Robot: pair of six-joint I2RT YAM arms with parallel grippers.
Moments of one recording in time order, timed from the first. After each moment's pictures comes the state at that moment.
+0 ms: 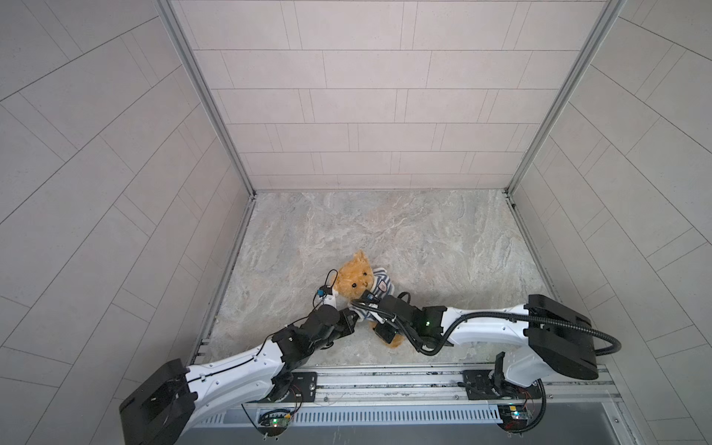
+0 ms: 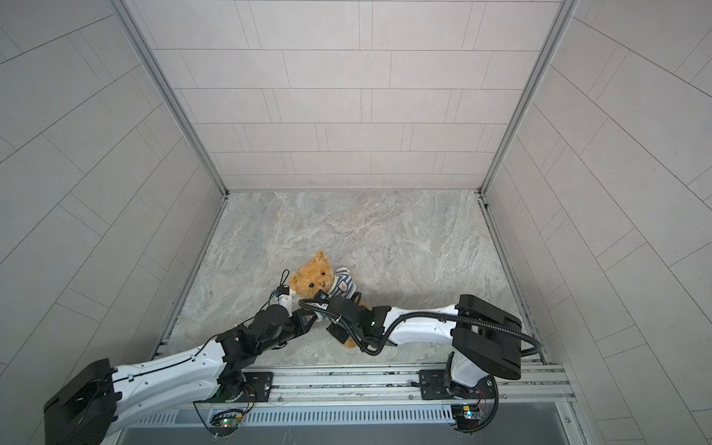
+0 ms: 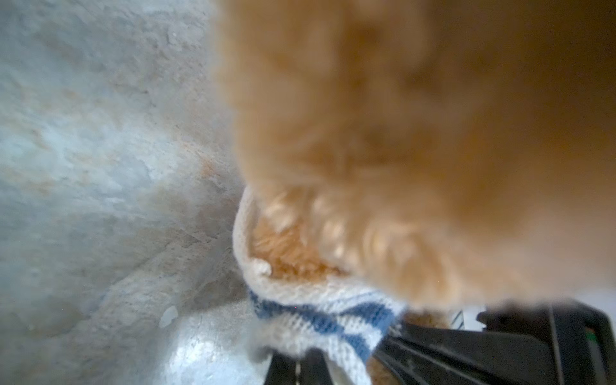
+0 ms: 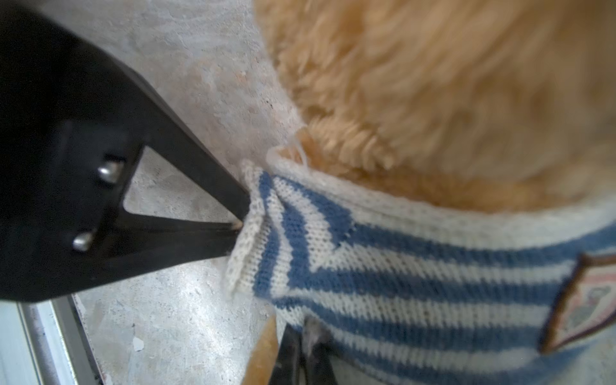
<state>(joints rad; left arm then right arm) -0.91 0.86 0.14 0.13 -0.09 -1.12 1.15 1.53 0.74 -0.04 0.21 0.15</state>
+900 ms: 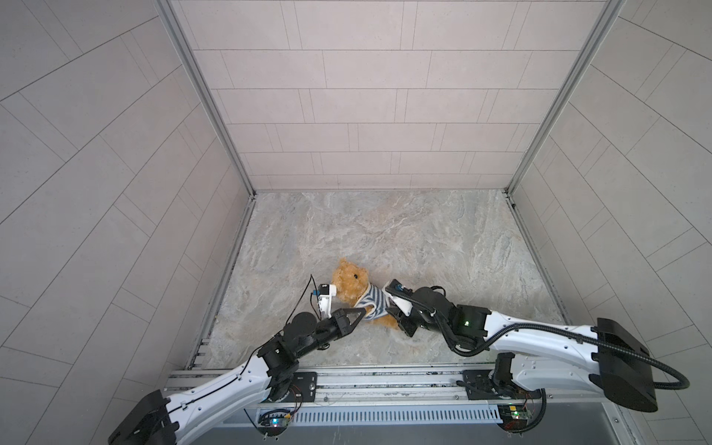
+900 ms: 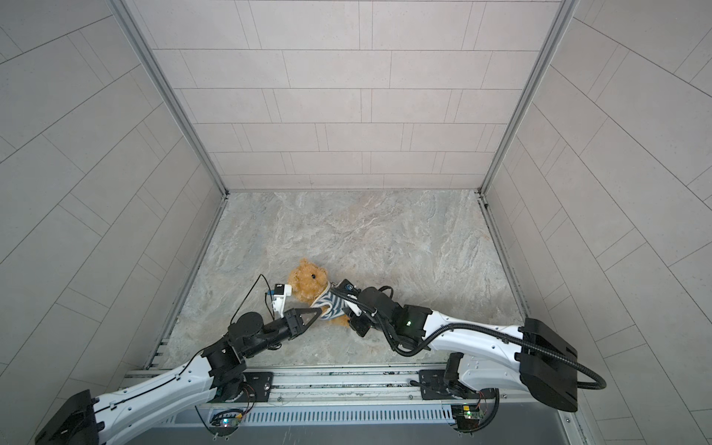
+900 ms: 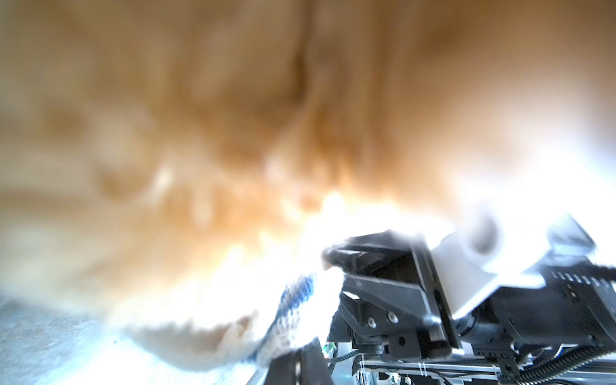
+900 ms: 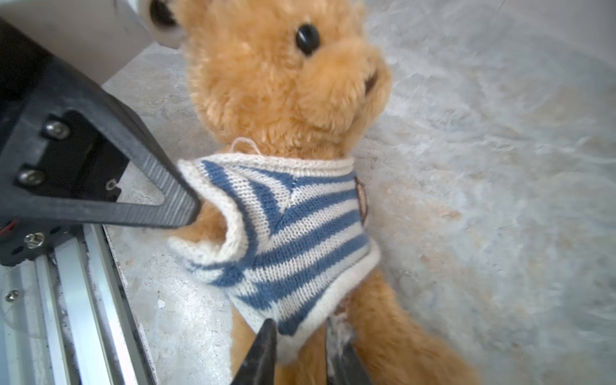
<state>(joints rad) -0.85 0.59 0.01 0.40 0.16 -1.20 1.08 1.12 0.60 -0.09 0.15 0.11</state>
